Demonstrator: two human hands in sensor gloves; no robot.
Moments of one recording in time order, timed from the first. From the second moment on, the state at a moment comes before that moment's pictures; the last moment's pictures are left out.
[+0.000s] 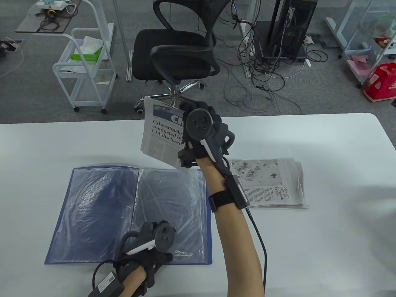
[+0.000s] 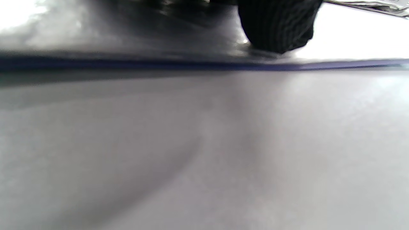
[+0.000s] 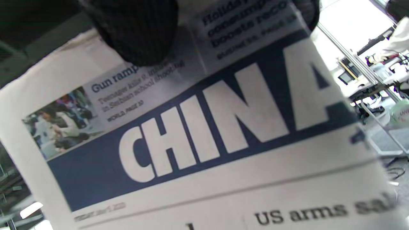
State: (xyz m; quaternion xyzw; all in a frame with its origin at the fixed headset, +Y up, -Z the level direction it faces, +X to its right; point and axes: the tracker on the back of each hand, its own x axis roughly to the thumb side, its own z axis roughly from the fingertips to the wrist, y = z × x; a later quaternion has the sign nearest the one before) left_hand -0.143 -0.779 -0.226 -0.28 -0.16 0.05 0.95; right_hand 0.017 -0.541 -0.417 -0.02 -0.25 0.92 0.30
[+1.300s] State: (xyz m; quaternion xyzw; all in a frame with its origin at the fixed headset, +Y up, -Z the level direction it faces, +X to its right) left_hand -0.145 -0.781 -0.227 -0.29 -0.15 0.07 0.94; right_hand 0.310 -0.752 -0.371 -0.41 -0.12 0.82 0.38
